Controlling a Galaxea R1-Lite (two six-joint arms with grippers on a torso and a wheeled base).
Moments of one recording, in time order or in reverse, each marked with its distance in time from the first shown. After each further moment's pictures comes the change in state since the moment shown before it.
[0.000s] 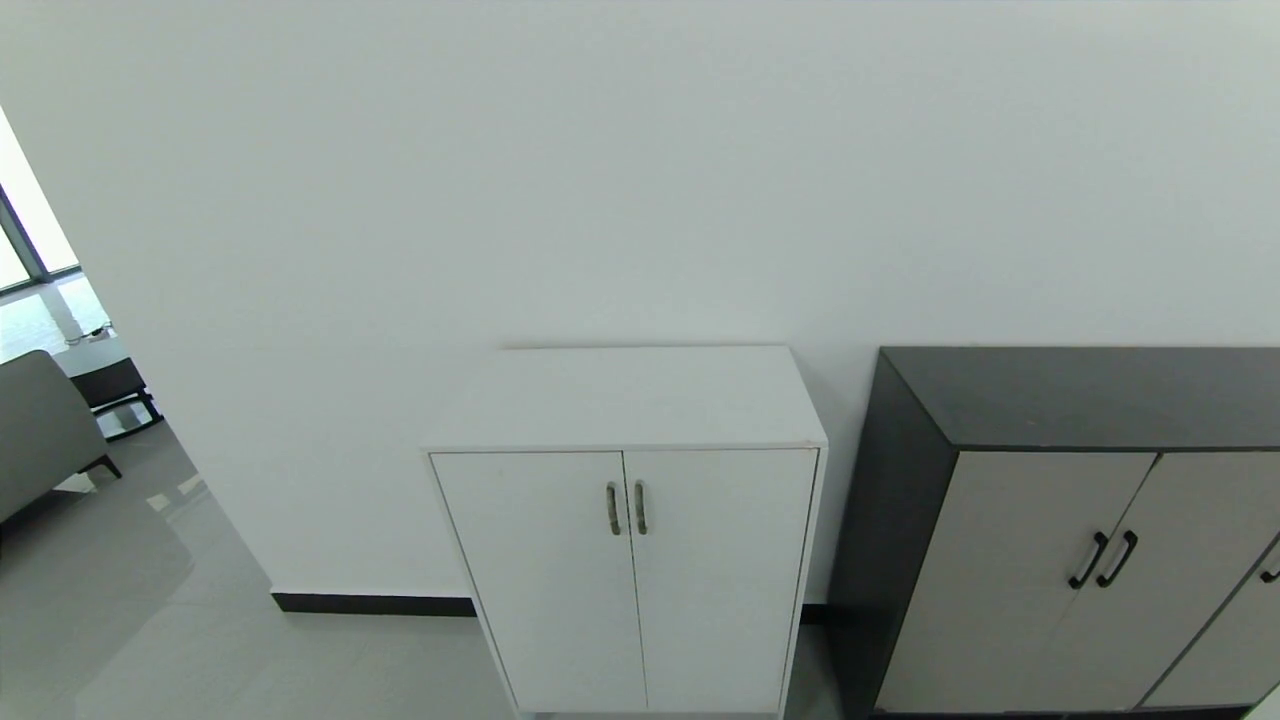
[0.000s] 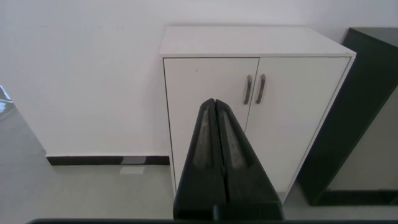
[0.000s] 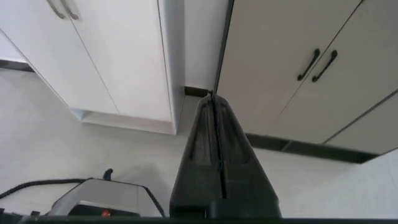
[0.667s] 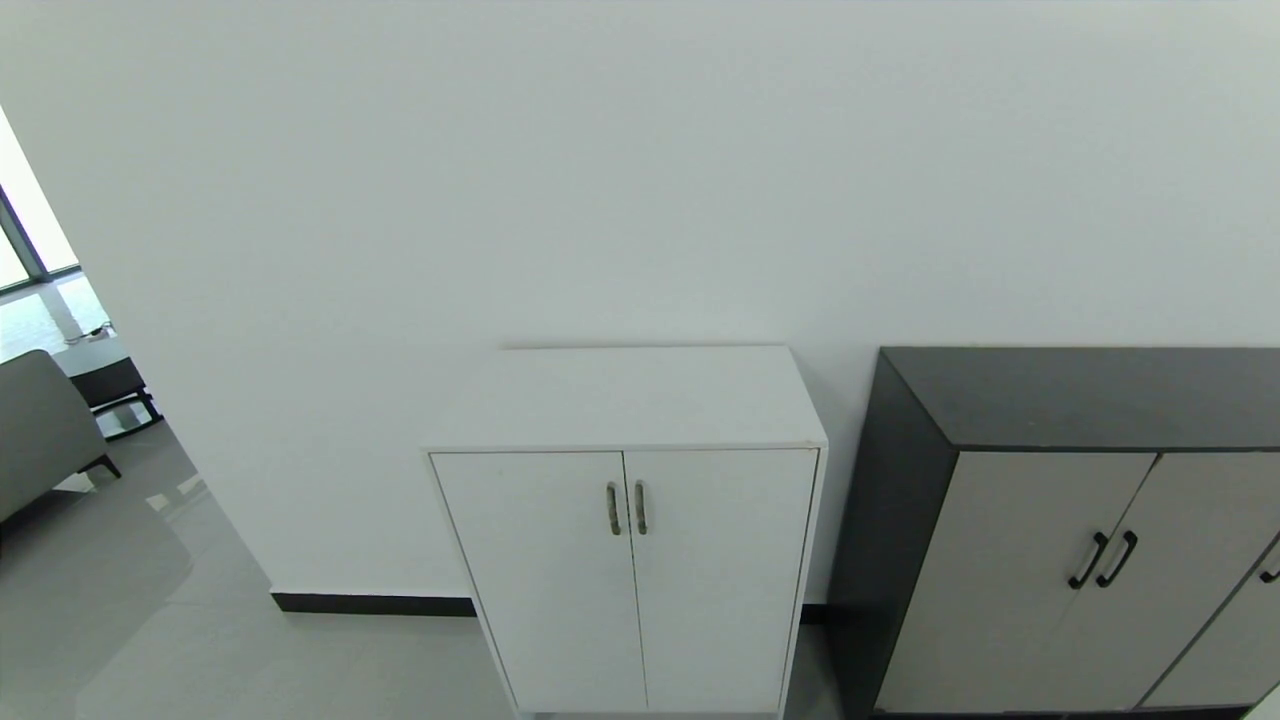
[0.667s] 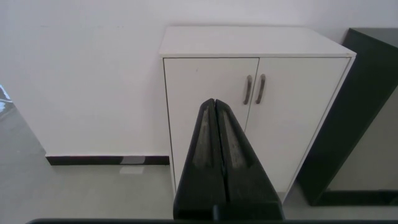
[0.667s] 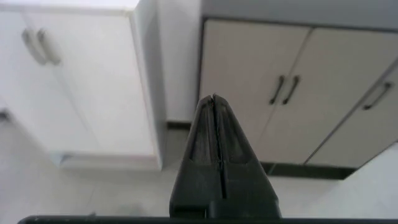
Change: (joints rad) left arm 0.000 0.000 0.000 0.000 0.000 -0.002; right arm -0.113 -0.195 -0.010 0.016 0.002 -0.025
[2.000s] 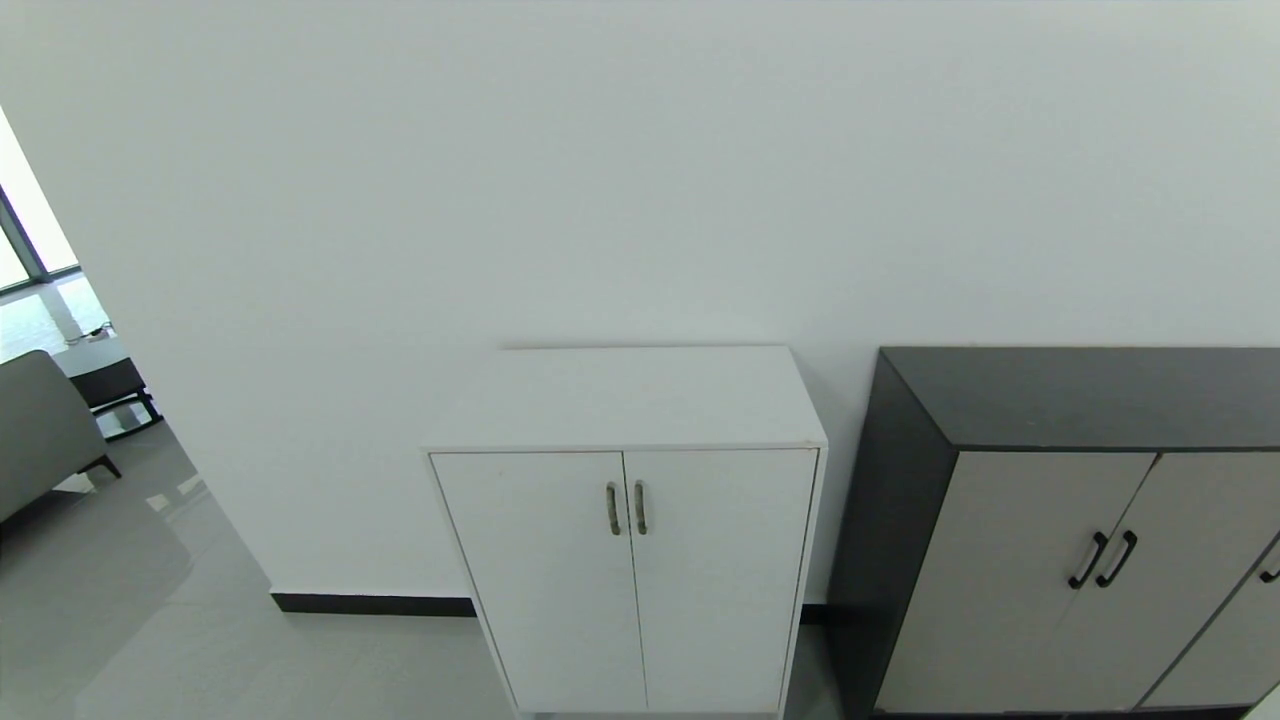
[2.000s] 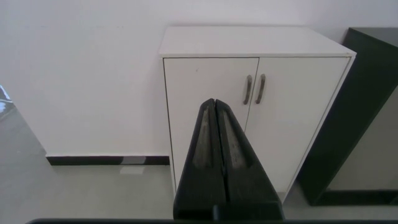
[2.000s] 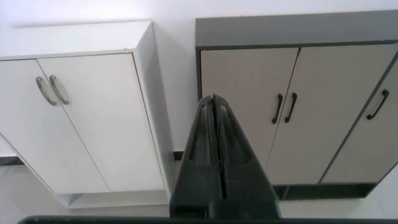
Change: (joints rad) left arm 0.000 0.000 0.000 0.000 0.000 0.002; right arm -0.131 -0.182 0.022 -0.006 0.108 0.066
